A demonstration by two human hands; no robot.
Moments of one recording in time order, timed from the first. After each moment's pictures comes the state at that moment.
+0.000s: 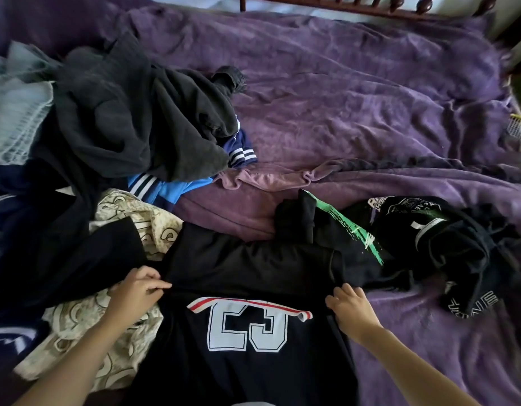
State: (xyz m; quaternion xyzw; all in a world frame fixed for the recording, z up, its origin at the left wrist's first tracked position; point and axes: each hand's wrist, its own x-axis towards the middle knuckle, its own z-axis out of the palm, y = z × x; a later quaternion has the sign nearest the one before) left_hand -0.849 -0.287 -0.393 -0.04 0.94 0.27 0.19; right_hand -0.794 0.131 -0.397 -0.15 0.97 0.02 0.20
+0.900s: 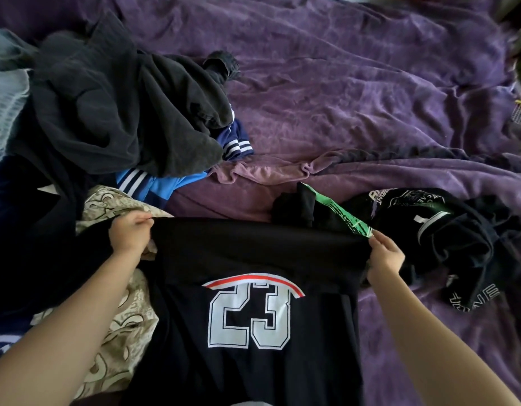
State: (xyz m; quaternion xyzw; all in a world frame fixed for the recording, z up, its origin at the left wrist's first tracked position) left_hand -0.962 -0.268 -0.411 -0.32 0.86 0.40 0.05; right_hand -0.884 0.158 -0.393 0.57 0.59 -0.56 -0.09
